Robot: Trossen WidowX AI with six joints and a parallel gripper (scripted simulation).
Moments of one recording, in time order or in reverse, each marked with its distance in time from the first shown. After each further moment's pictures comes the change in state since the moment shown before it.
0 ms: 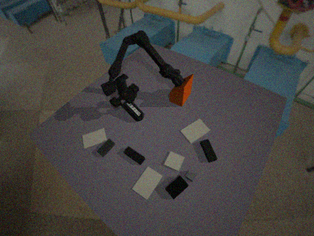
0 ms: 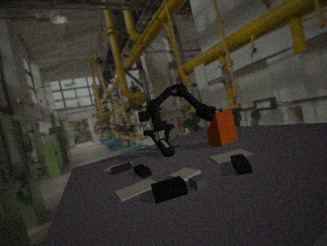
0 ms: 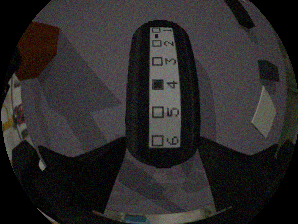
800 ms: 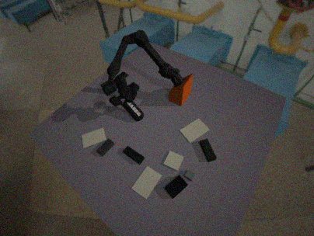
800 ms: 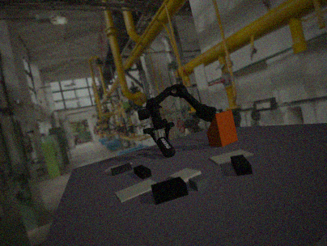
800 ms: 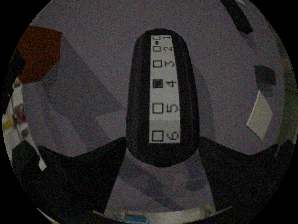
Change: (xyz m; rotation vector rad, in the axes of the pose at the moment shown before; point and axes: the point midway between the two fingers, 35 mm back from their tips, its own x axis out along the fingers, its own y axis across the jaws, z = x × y) arm -0.015 0.000 0.012 0.000 0.000 0.000
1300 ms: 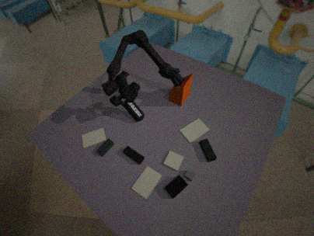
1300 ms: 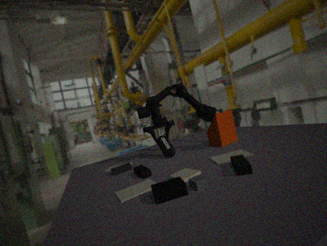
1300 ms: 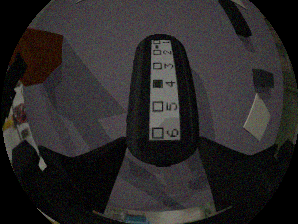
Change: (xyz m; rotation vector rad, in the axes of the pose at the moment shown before) arm -0.009 0.000 0.009 0.000 0.000 0.000
